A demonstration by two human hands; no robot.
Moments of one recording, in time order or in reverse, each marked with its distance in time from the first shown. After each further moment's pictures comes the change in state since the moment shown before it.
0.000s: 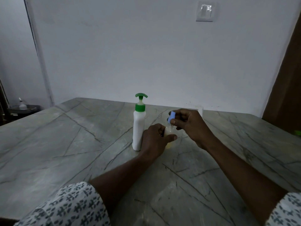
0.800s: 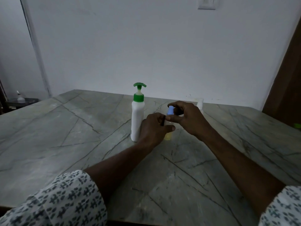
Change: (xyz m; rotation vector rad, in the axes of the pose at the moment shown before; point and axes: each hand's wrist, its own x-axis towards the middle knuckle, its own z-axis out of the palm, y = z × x) left_hand 0.002 0.002 -0.003 -0.089 -0.026 0.003; right_hand -0.002 0.004 0.003 -0.347 -0.031 -0.120
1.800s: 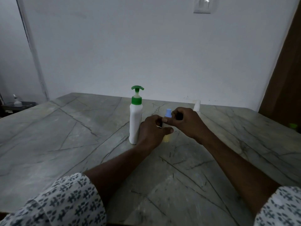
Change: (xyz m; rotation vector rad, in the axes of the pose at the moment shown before) left_hand 0.001 0.000 0.002 0.023 0.019 -0.004; right_hand -0.002 0.006 -0.001 0.005 0.019 0.071
